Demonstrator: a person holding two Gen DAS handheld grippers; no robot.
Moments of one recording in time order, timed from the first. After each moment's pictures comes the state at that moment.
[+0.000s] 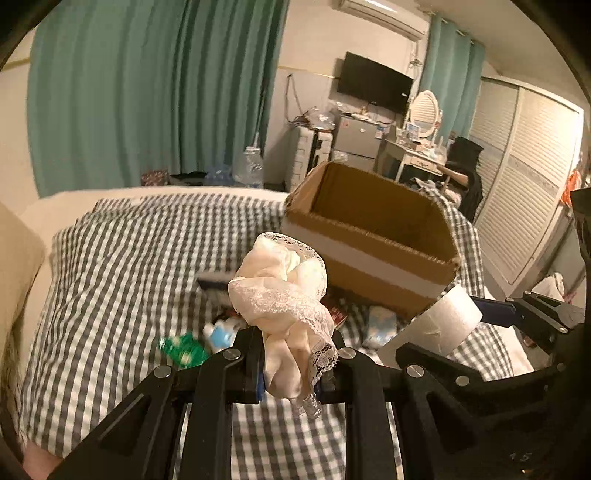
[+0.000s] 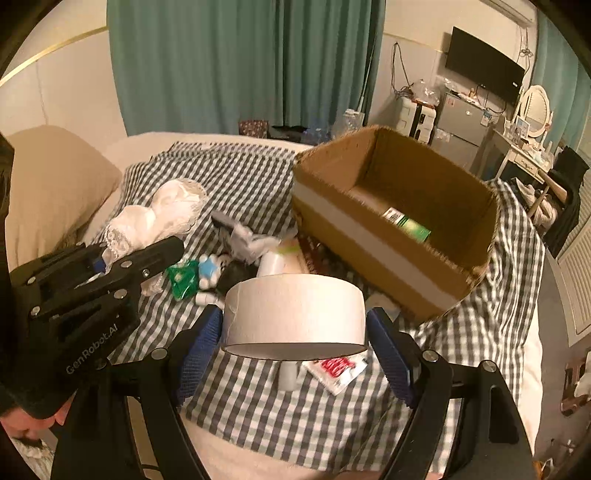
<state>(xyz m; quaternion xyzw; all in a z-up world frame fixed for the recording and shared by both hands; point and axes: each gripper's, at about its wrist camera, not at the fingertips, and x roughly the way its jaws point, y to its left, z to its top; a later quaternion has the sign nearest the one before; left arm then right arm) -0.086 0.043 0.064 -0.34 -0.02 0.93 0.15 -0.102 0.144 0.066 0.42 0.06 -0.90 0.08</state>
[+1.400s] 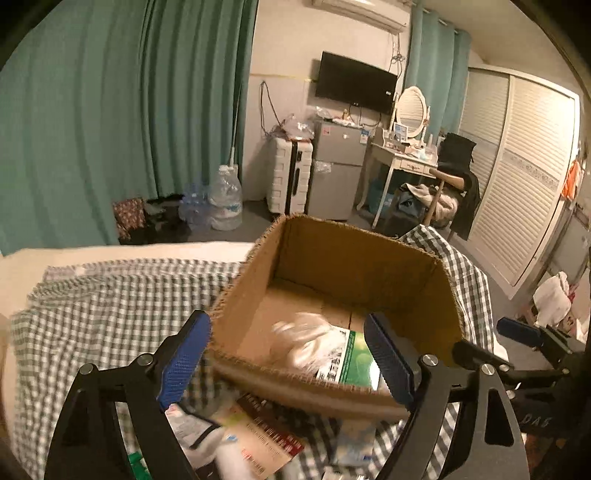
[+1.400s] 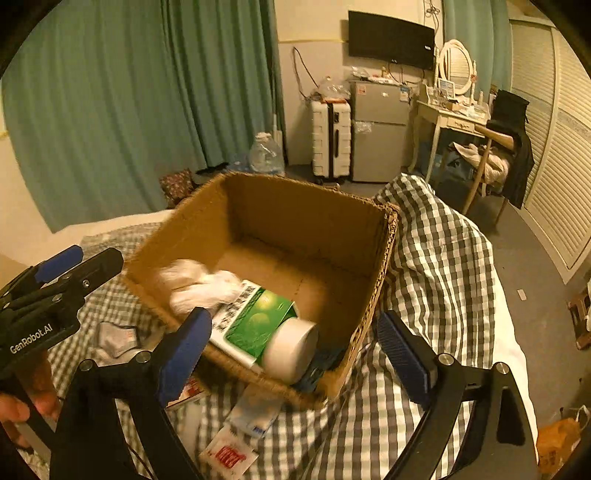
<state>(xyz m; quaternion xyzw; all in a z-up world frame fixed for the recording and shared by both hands) -0.225 0.162 0.105 -0.32 0.01 0.93 0.17 -0.191 0.314 0.094 0.38 -0.05 -0.93 -0.03</state>
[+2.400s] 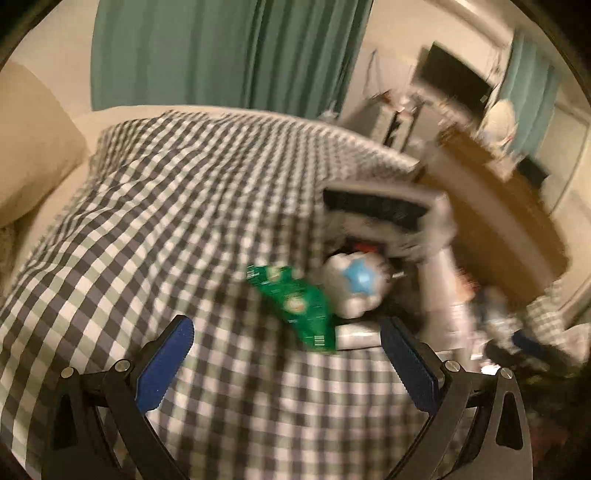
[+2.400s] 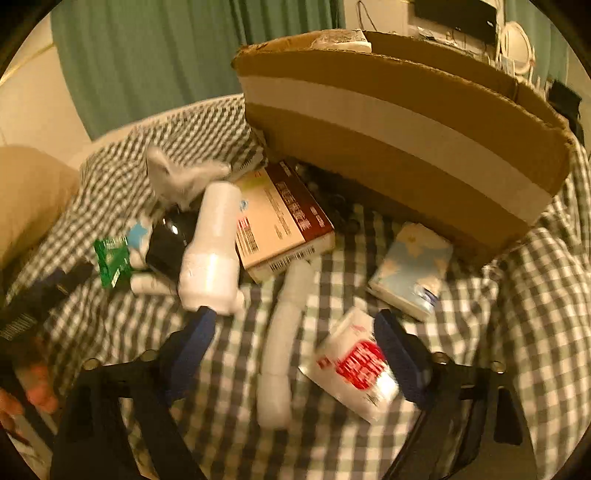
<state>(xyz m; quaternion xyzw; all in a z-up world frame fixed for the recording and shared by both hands) -0.126 -0.045 -0.076 -0.41 -0.08 0.91 0.02 -0.139 0.181 -0.073 0.45 -0.03 -0.89 0.06</state>
